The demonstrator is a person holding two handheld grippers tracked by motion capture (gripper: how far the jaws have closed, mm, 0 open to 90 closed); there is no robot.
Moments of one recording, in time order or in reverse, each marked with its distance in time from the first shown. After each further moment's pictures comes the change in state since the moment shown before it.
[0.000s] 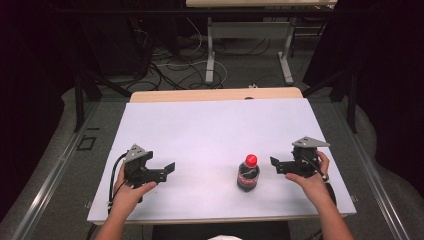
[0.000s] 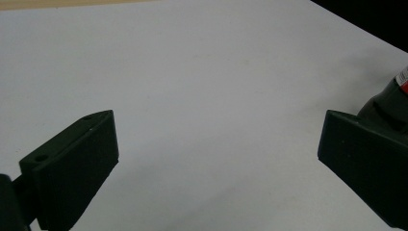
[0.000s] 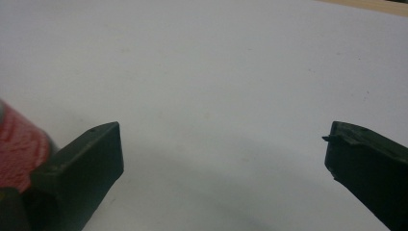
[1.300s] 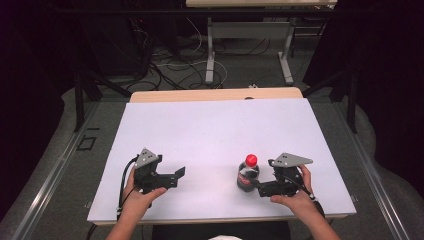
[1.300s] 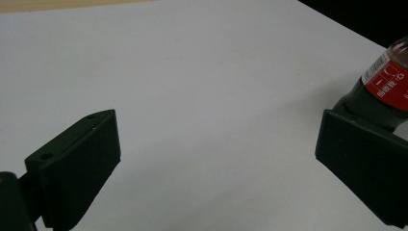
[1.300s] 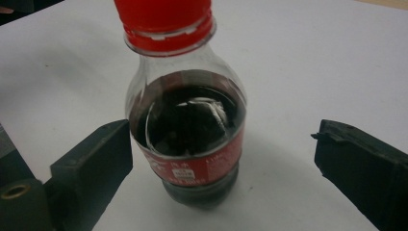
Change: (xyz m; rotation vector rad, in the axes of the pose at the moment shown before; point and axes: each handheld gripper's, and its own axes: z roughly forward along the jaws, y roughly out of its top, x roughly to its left) left arm -0.037 0.000 0.006 0.009 -0.011 0.024; right arm 0.077 -0.006 -0.012 -0.003 0.239 -0.121
